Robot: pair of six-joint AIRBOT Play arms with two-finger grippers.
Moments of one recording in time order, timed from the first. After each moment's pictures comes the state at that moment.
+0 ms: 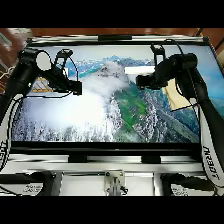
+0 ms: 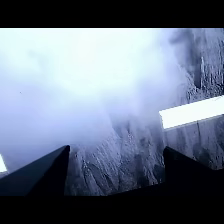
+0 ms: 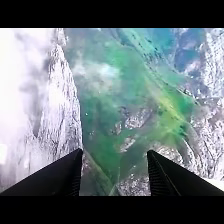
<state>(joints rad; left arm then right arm) -0.35 -1.53 1.70 1.51 -1.44 -1.66 0.28 -1.48 1.57 1.69 -1.21 -1.42</state>
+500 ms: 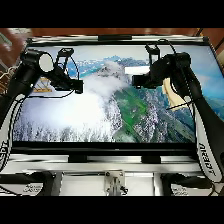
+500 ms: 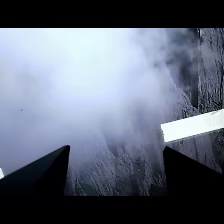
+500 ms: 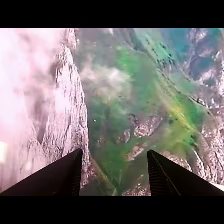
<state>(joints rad) -0.36 -1.53 1.69 1.52 -1.37 -1.66 0.30 -1.51 1.60 1.69 -1.19 -1.41</state>
